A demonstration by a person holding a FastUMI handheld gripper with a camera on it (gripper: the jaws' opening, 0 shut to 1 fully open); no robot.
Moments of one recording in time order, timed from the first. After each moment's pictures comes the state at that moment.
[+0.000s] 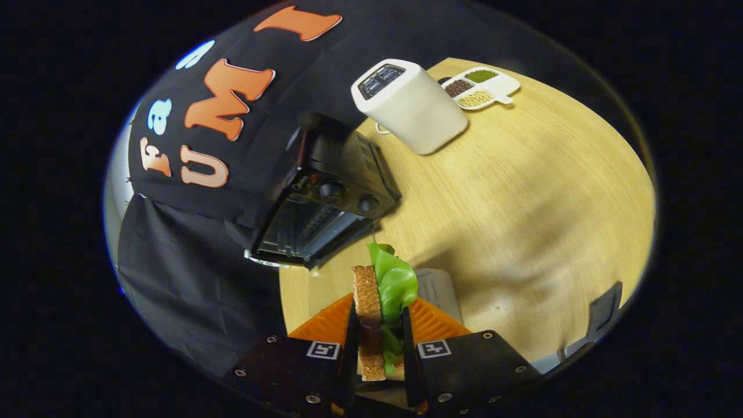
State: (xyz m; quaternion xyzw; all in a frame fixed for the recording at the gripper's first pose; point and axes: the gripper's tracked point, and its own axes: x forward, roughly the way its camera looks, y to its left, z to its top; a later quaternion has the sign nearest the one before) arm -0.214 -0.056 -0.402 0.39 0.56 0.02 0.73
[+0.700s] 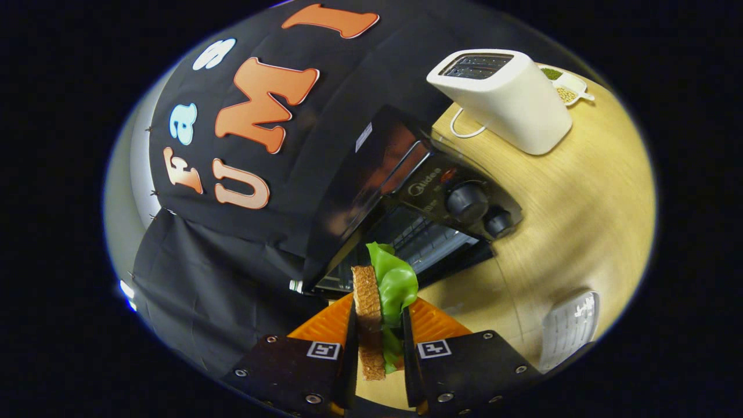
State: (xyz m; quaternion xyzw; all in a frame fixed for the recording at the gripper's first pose) arm -0.104 0.079 -0.426 0.46 0.47 0.05 0.76
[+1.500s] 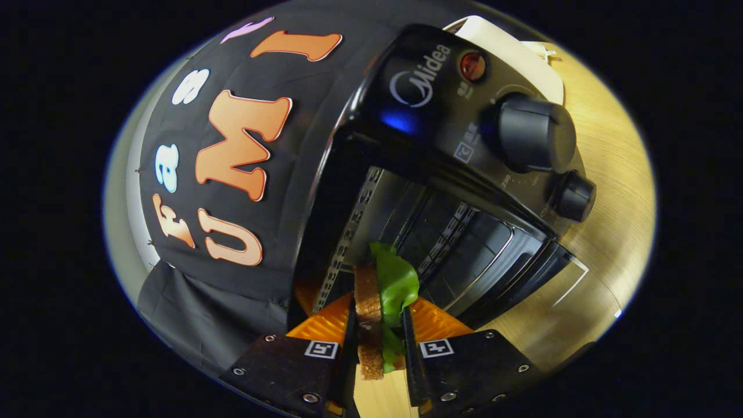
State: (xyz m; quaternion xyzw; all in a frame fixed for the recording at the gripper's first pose) arm -0.028 0.117 -0.499 0.52 0.35 -0.05 0.78
